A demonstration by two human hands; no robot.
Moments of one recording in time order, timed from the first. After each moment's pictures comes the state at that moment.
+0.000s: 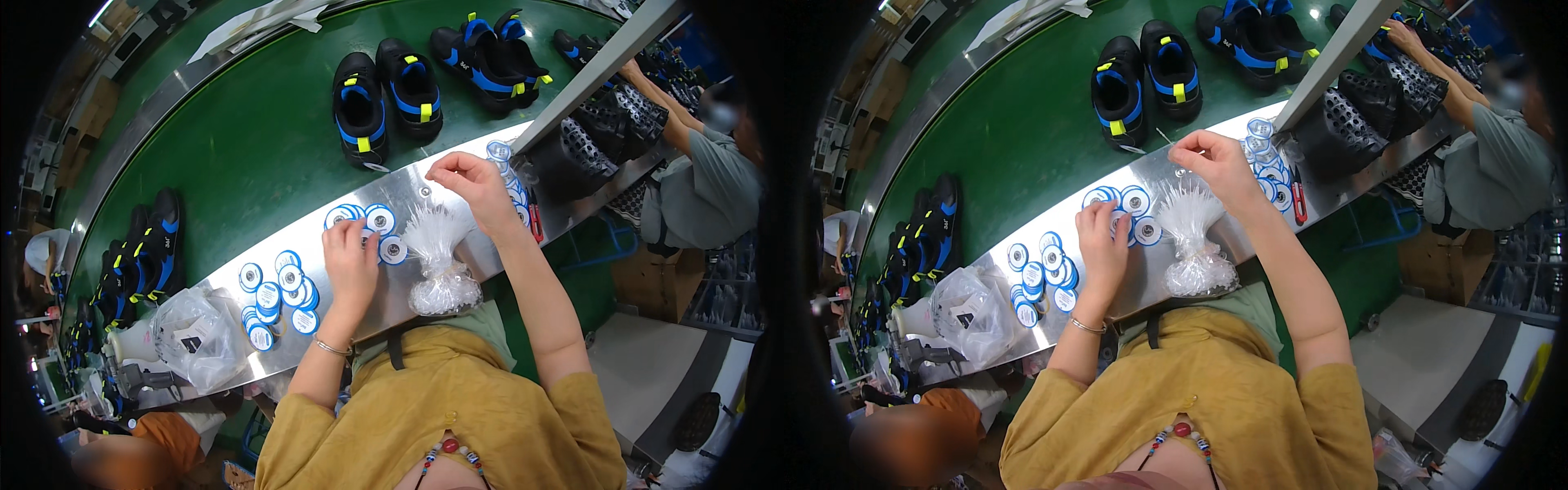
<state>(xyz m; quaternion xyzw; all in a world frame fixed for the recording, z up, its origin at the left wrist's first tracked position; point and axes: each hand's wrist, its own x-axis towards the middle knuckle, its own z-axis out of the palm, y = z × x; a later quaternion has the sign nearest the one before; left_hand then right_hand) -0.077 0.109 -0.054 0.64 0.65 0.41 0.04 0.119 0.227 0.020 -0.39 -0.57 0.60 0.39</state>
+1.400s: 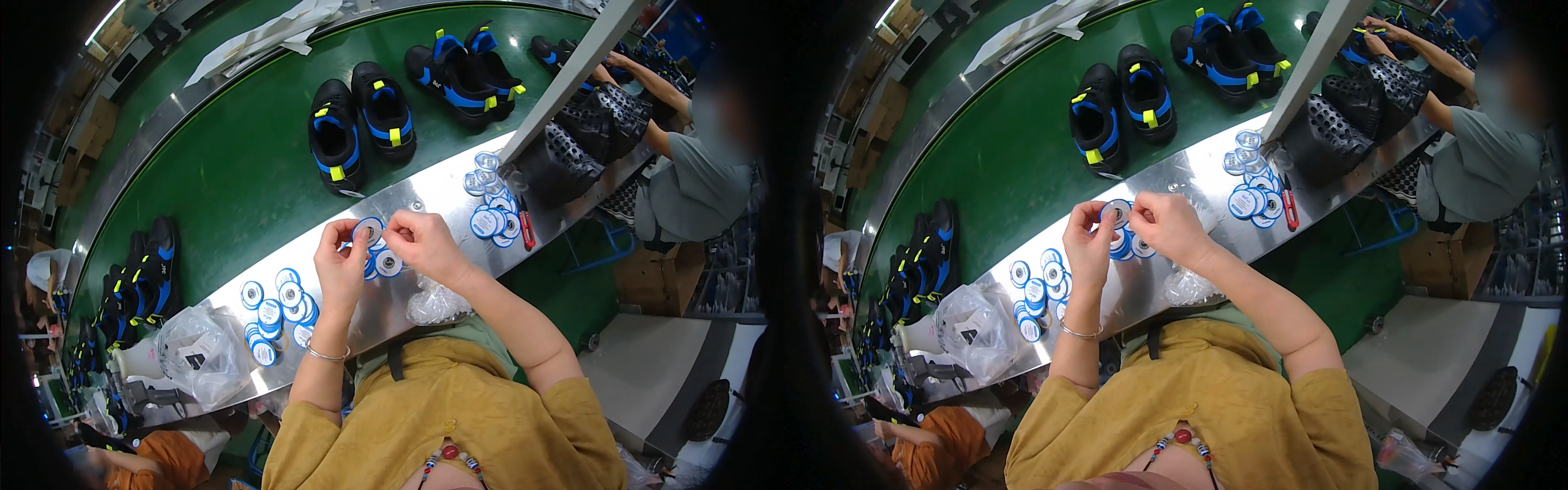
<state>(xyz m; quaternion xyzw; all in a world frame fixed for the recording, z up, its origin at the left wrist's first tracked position) -0.083 0.127 -0.022 0.40 0.57 0.59 0.41 0.069 0.173 0.008 -0.45 -0.71 0.43 0.33</state>
